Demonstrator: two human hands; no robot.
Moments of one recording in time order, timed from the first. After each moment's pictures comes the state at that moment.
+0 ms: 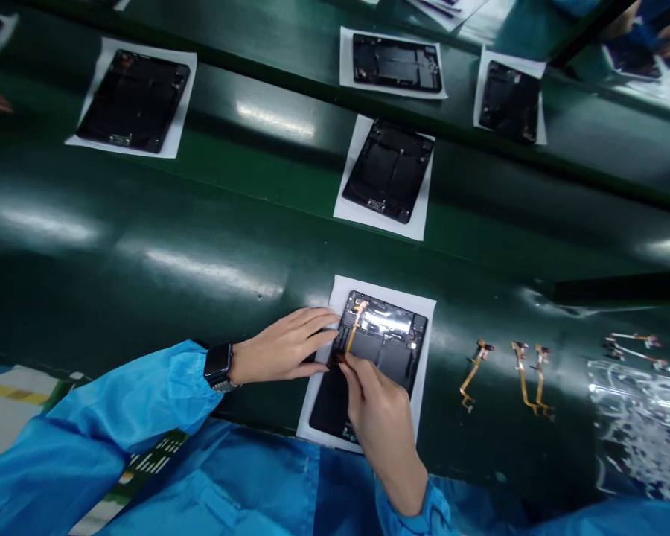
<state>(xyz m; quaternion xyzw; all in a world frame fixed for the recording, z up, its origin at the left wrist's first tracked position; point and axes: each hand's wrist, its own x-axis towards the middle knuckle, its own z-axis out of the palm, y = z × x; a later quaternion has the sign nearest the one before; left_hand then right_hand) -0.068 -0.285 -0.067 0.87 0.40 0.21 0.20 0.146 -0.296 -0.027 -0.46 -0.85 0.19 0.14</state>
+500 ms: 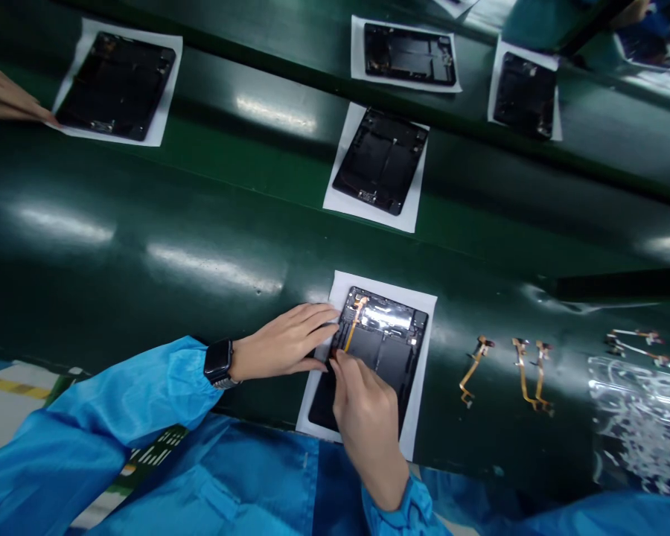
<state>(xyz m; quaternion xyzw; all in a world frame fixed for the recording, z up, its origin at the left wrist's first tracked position) -0.065 -0.284 -0.066 0.86 0.40 0.21 0.21 0.130 -0.305 -0.029 -0.46 -0.86 0.16 0.13</state>
